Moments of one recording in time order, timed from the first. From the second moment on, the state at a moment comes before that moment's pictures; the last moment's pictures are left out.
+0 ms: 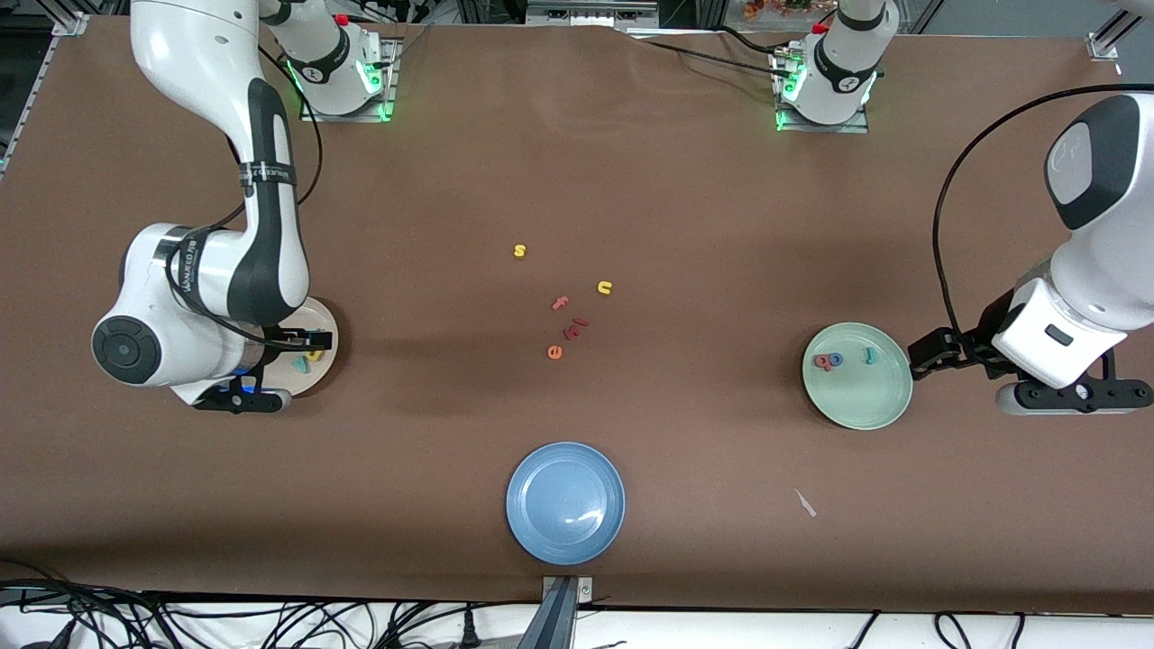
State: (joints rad) left arm 0.08 0.40 -0.21 -1.31 0.08 1.79 -0.17; right arm 0.66 0.70 -0.71 -1.45 0.41 1.66 -0.08
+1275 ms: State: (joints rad) left arm 0.09 0.40 -0.21 -1.30 0.08 1.72 -0.03; right arm 0.19 0.13 -0.03 -1.66 -0.02 1.64 0.06
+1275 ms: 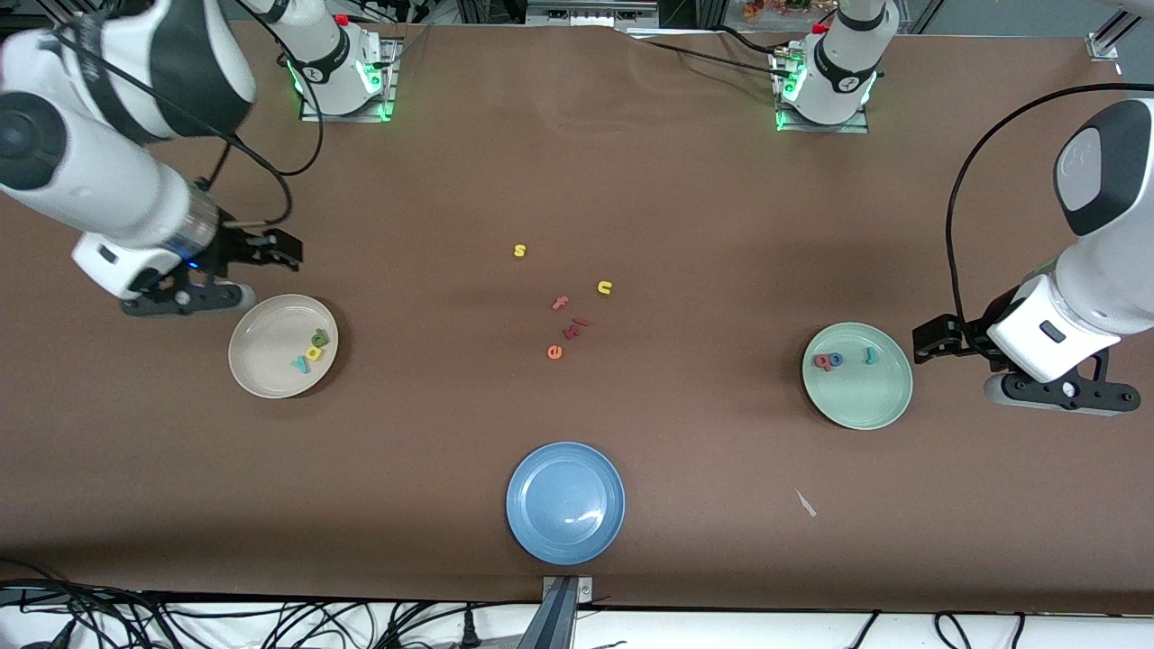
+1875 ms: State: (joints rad) left arm 0.08 0.40 -0.21 -1.28 0.08 1.72 -0.03; right arm 0.13 0.09 -0.09 -1.61 -0.01 1.52 0.00
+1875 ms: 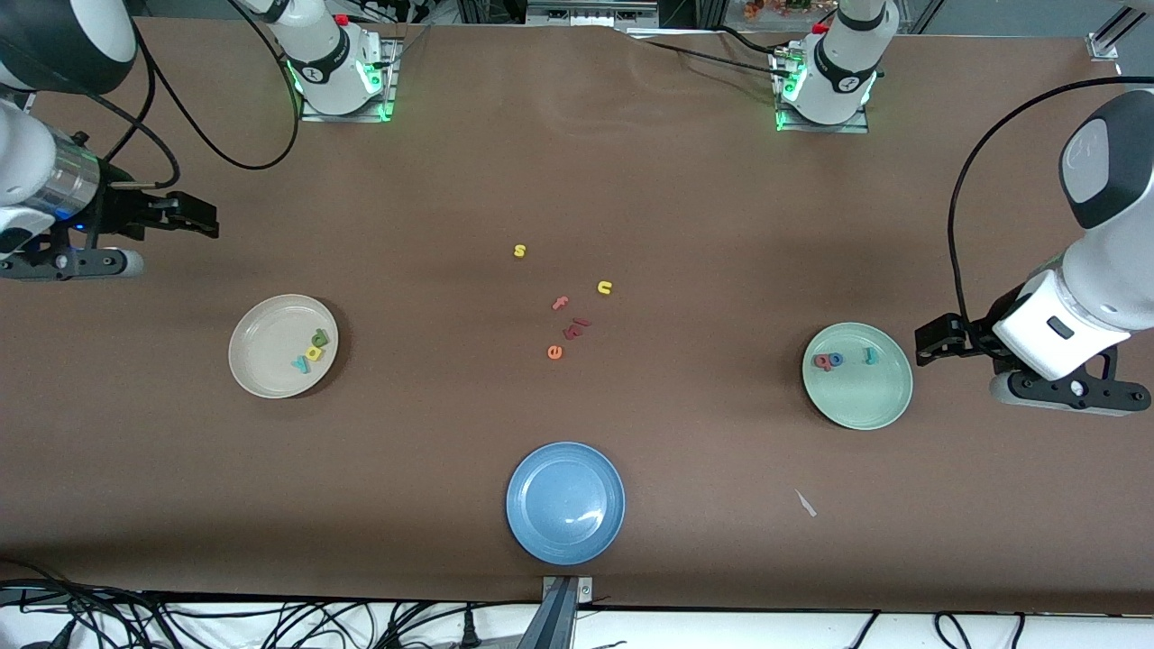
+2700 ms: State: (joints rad) left arm 0.09 0.41 -0.21 -1.28 0.08 1.72 -0.03; right arm 0.12 0.10 -0.12 -1.59 -0.01 1.50 -0.06
